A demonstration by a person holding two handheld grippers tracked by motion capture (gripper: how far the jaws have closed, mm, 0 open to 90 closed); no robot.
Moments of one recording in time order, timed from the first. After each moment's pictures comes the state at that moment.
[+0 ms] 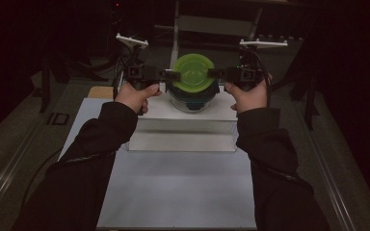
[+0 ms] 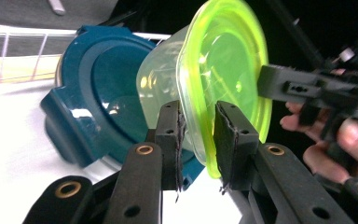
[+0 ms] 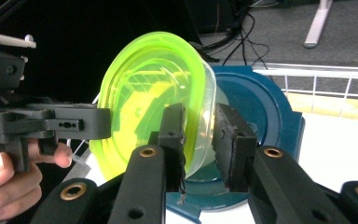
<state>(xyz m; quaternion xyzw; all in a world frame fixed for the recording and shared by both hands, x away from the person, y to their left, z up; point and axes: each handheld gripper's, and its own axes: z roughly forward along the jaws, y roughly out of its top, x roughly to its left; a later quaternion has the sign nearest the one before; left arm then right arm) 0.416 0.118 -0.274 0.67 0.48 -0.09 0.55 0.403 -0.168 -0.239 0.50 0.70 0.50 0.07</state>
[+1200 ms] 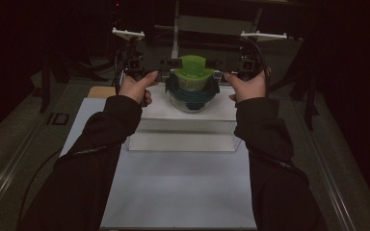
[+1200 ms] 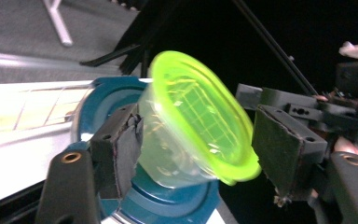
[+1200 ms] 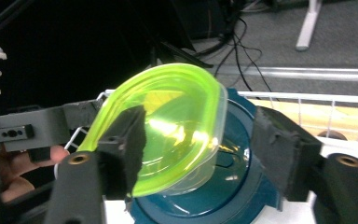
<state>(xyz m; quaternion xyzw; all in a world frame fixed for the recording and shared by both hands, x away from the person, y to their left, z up) 0.422 0.120 -0.264 0.65 0.48 -0.04 0.59 0.427 -0.169 -0.235 0.52 0.69 0.50 0.07</state>
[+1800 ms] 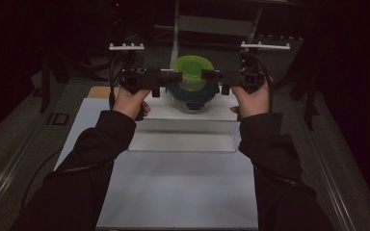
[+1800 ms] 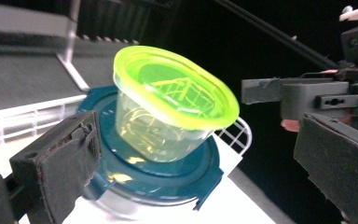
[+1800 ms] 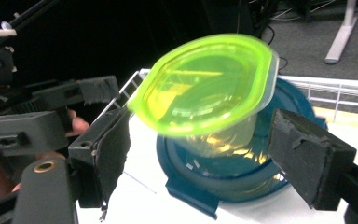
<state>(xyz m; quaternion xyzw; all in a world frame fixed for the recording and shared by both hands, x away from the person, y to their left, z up) 0.379 0.117 -0.271 0.68 0.40 0.07 0.61 0.389 -0.170 -0.241 0.46 0.71 0.52 0.06</state>
